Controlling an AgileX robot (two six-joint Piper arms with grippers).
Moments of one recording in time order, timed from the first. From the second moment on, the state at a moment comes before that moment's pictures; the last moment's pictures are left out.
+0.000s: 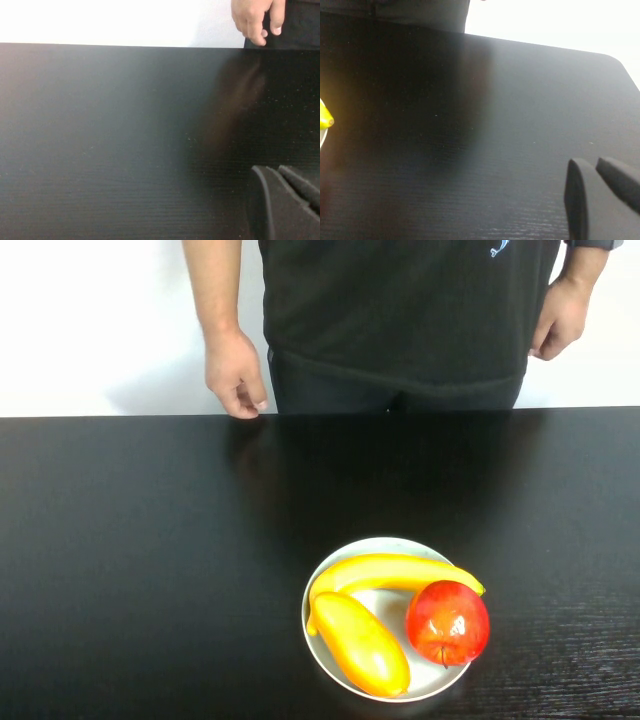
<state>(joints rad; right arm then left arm) 0.00 -0.01 0.03 -0.06 0.37 -0.08 -0.11 -0.01 0.02 -0.01 0.36 0.02</state>
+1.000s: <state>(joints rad) 0.00 -0.01 -0.02 0.43 -0.05 0.00 -0.11 -0.01 0.02 -0.01 0.36 0.02</state>
